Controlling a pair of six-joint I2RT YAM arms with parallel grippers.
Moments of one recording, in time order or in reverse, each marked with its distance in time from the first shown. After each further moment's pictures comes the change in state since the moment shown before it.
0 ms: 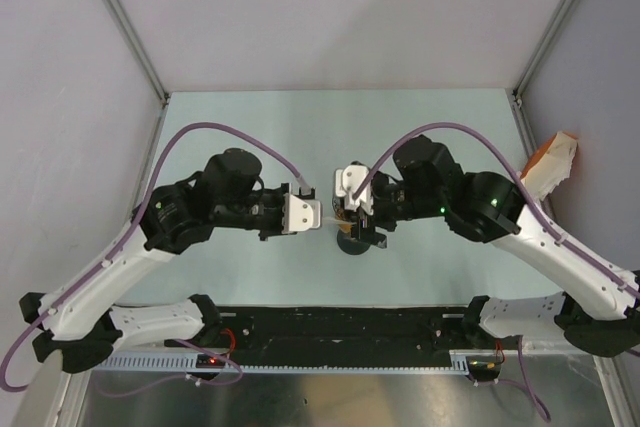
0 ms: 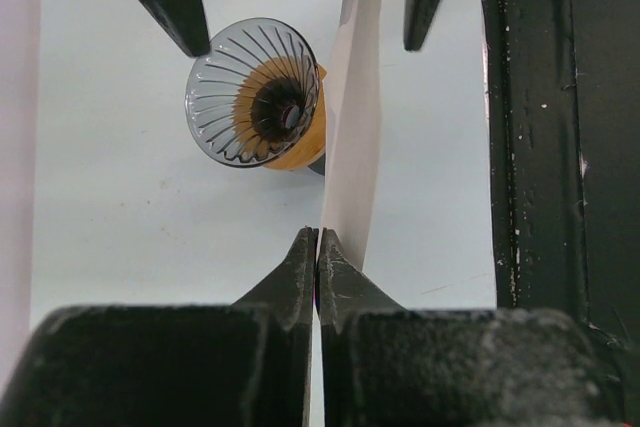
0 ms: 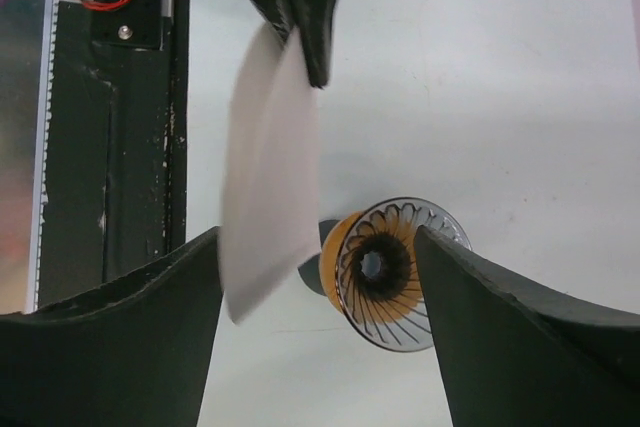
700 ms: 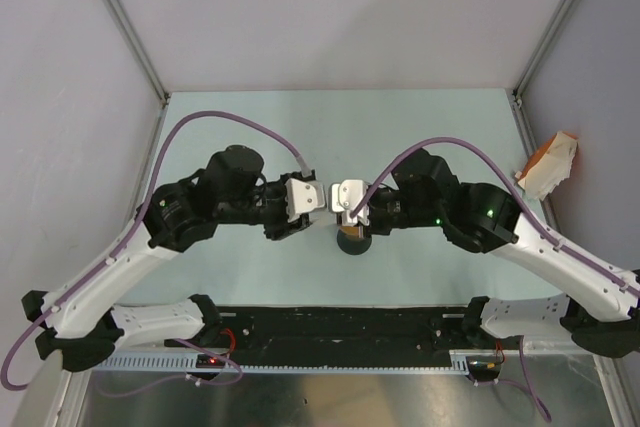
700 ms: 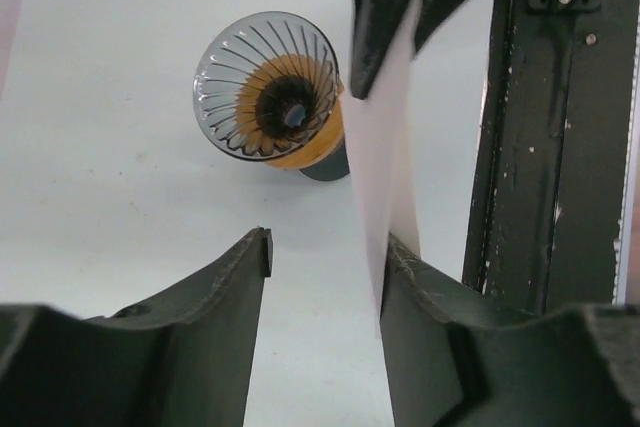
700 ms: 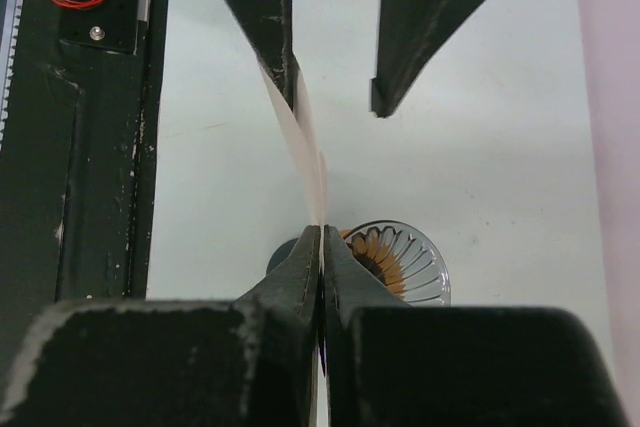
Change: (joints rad) left arm 0.004 0.021 0.000 0.038 -0.048 -0.172; right arm 0.079 -0.024 -0.074 0.102 0.075 -0.070
